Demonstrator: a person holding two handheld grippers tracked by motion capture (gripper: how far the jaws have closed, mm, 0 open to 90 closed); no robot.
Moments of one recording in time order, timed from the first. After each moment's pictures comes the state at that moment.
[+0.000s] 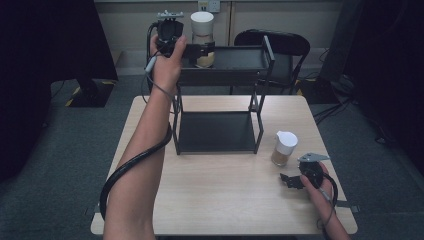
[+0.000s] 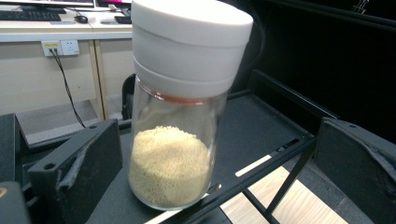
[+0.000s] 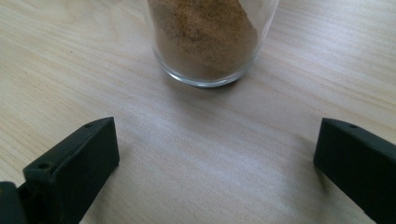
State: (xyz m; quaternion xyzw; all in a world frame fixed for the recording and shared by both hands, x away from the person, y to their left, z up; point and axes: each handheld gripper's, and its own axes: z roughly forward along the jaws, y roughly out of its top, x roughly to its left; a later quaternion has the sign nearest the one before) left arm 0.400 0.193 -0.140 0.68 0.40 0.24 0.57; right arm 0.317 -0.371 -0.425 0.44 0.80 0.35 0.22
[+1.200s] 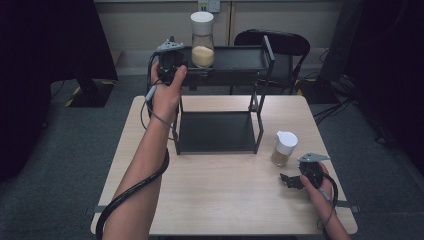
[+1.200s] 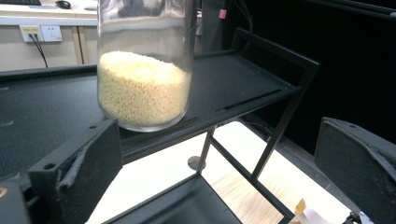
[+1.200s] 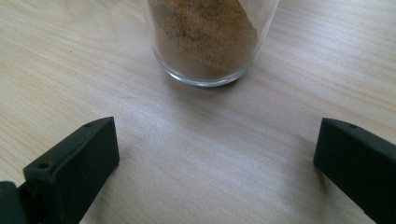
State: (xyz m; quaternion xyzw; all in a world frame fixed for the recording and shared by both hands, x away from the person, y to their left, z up) left arm 0.377 0.201 -0.189 0.69 0.39 0.22 0.58; right arm 0.316 -0.371 -0.426 0.44 0.80 0.35 0.22
